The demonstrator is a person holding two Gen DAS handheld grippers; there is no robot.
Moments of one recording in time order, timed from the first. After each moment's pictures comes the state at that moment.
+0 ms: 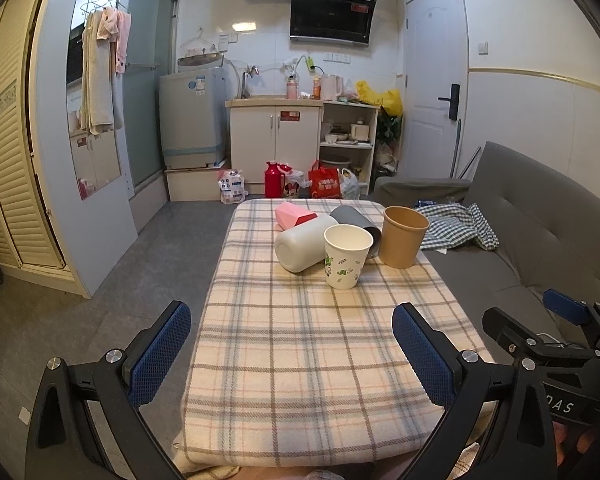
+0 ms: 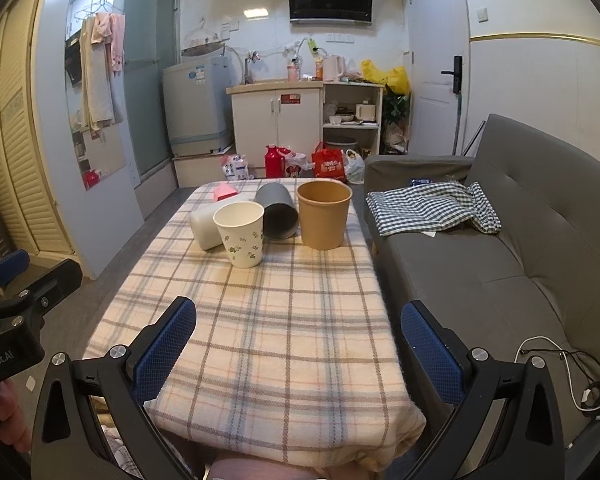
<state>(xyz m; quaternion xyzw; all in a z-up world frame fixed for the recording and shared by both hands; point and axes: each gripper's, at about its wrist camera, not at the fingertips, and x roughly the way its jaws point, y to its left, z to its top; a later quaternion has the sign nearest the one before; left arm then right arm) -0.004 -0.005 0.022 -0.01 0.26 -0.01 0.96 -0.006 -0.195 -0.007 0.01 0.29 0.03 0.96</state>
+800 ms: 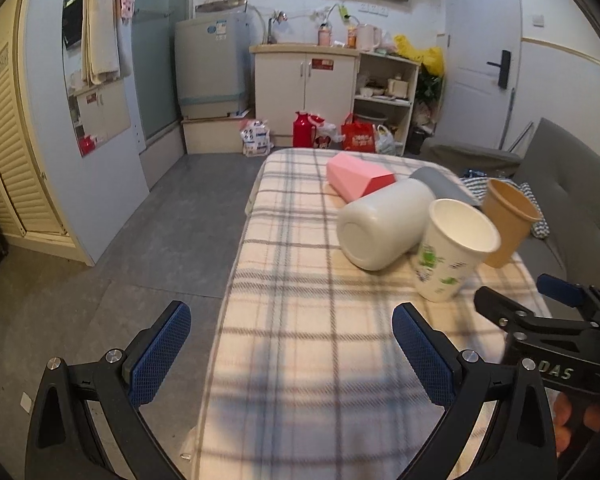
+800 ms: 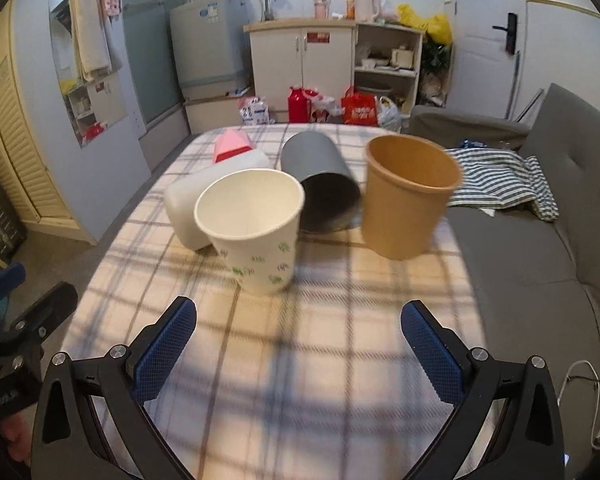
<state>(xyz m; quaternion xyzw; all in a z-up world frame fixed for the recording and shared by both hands) 0.151 0.049 -0.070 -0.03 0.35 0.04 0.94 0.191 -0.137 -0.087 -0.01 0.40 0.08 0.91</state>
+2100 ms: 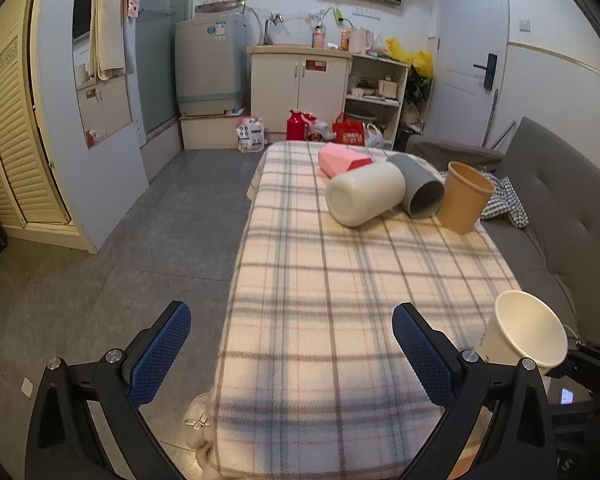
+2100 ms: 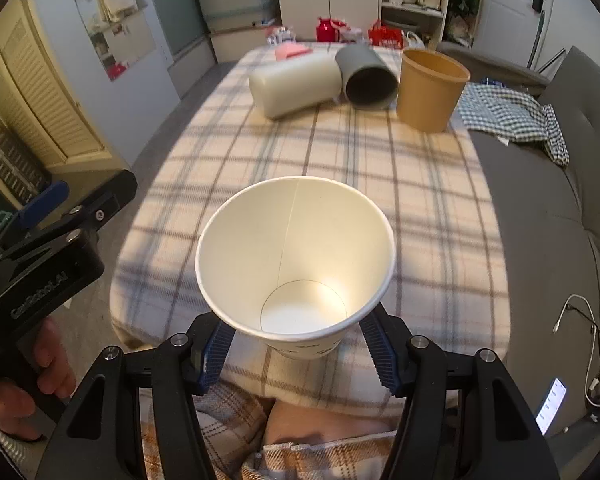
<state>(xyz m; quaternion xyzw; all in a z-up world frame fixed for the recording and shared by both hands) 0.058 0.055 -0.046 -0.04 0.36 0.02 0.93 0.056 -0.121 -0.068 -0.01 0.53 0.11 0.84</state>
